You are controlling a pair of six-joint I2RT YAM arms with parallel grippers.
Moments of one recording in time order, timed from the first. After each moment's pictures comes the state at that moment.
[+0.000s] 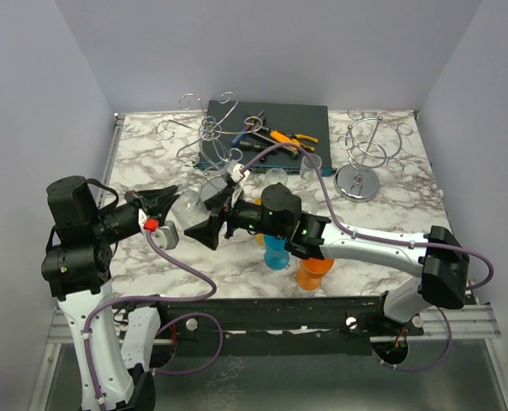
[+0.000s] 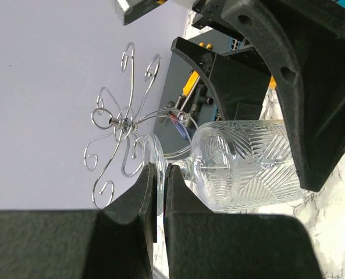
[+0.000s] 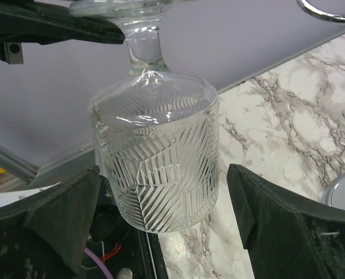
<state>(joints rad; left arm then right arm) 0.21 0.75 1.31 -1.06 1.15 1.42 1.15 1.54 1.15 0.39 -0.15 0.30</state>
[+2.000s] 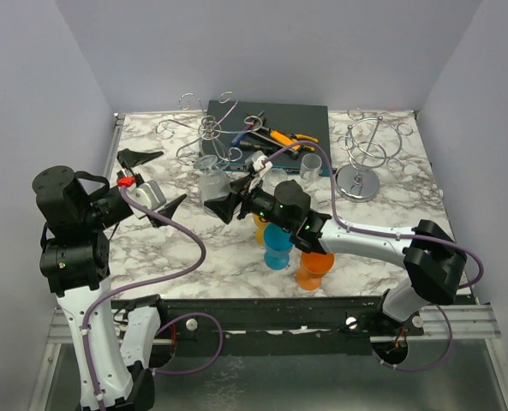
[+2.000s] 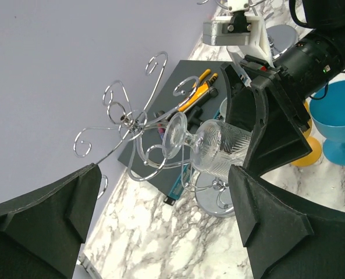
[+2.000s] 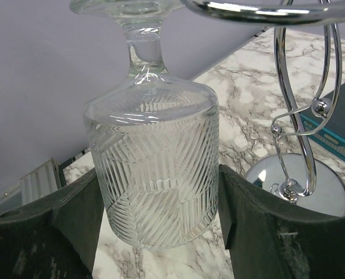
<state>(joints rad) 0.22 0.78 1.34 -0.75 1.14 0.81 1.01 1.58 0.99 0.63 -0.01 0.29</state>
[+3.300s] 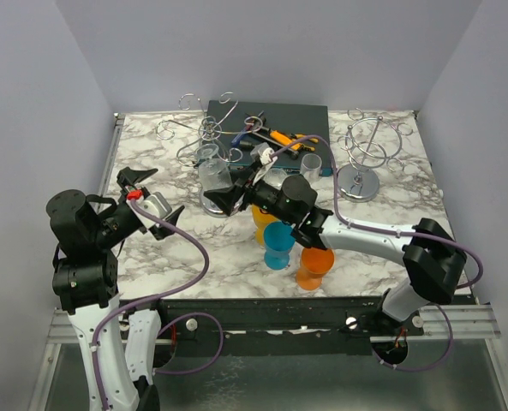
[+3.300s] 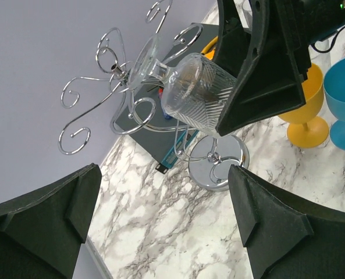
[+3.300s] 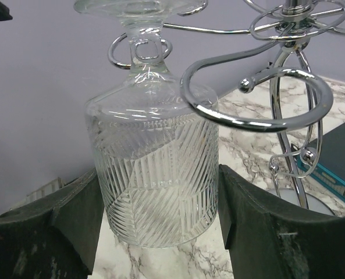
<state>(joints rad) 0.22 0.63 1.14 -0.71 0.98 0.74 0.97 1.57 1.00 0.73 -0.08 0.27</state>
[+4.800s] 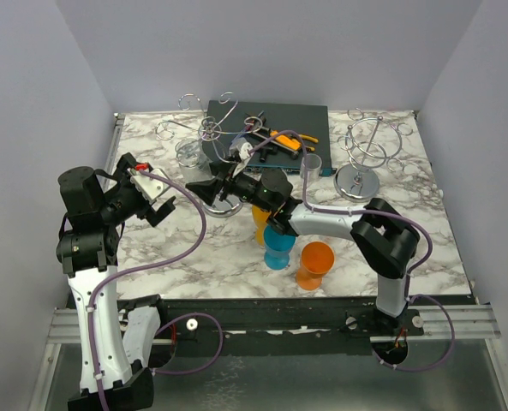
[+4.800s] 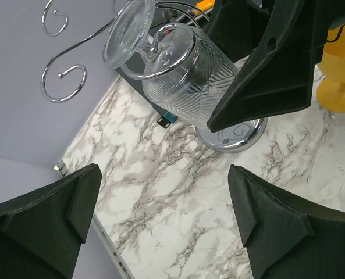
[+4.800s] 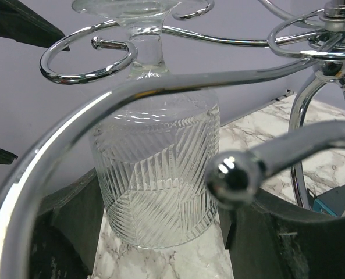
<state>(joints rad) 0.21 0.78 1.12 -0.75 0.80 0.83 0.93 1.90 1.20 0.96 -0.21 0.26</state>
